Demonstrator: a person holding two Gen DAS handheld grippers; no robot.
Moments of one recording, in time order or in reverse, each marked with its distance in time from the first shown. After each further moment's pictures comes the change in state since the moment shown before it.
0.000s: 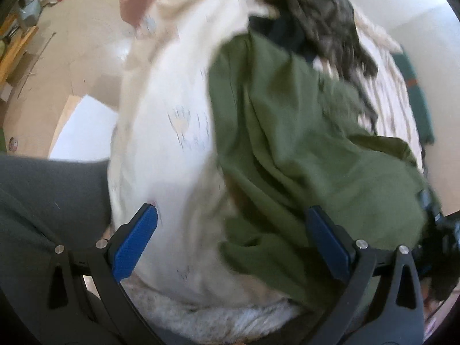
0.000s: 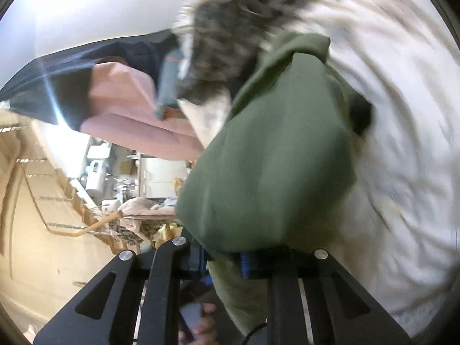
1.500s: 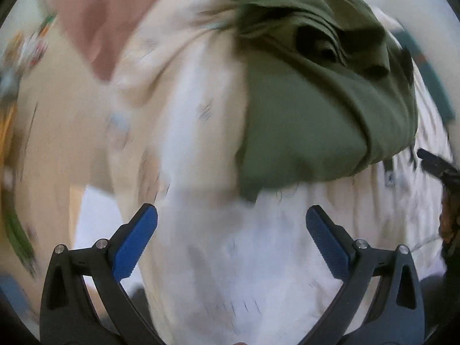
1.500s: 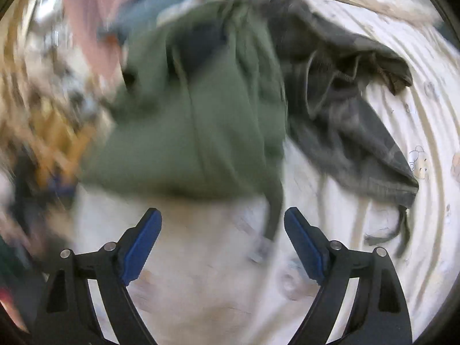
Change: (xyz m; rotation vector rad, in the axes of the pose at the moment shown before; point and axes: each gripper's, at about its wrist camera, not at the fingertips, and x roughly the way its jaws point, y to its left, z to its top) left arm 0.089 0.002 0.167 0.332 -0.049 0.124; right arm 0.128 0.011 0.183 -0.906 0.337 -0.631
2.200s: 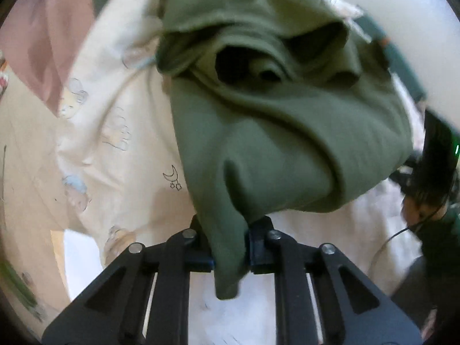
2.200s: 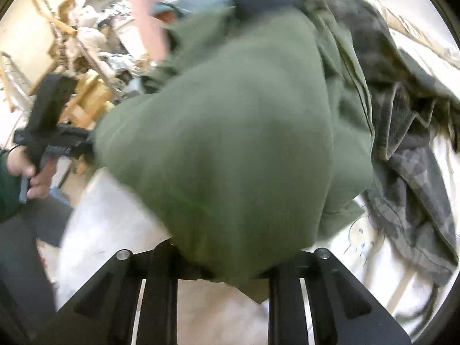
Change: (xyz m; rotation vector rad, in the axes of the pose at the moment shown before) left arm -0.006 -0.023 0.041 0.064 -0.006 -0.188; right arm 0.028 0.029 0.022 -0.193 -0.088 0.238
